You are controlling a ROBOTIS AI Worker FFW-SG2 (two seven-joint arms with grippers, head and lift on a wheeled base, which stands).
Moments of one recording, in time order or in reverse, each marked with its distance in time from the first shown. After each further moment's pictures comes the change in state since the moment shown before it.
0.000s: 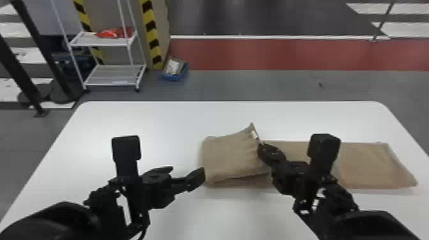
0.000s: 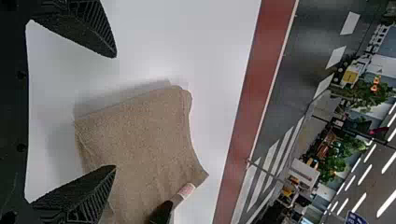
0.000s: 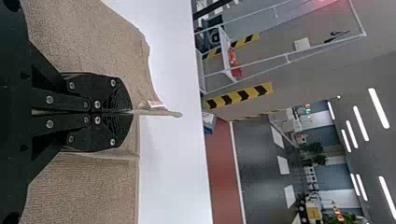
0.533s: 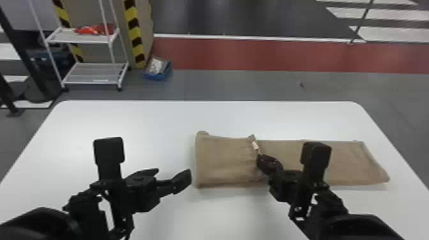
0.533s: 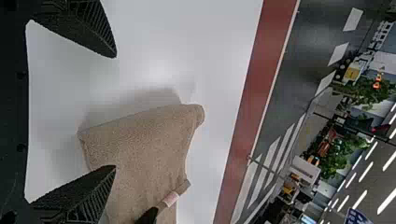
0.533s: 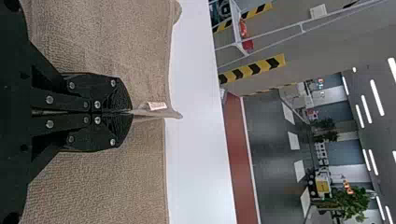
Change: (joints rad) left arm 0.007 -0.006 -0.010 -0.004 -0.002 0.001 -0.004; right arm 0.014 0.000 -0.067 0.023 0.043 0.063 -0.018
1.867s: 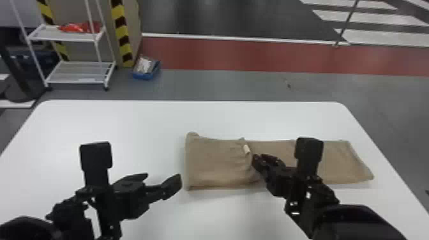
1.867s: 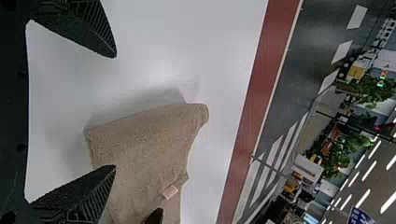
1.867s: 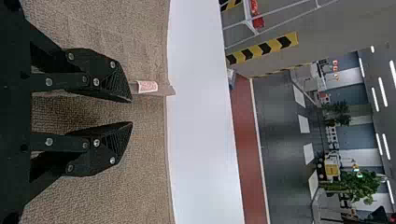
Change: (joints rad) left arm 0.019 -0.003 -0.007 -0.012 -0.006 0.000 0.000; right arm -0.033 0.000 -0.043 -0.005 0.021 0.075 -0.025
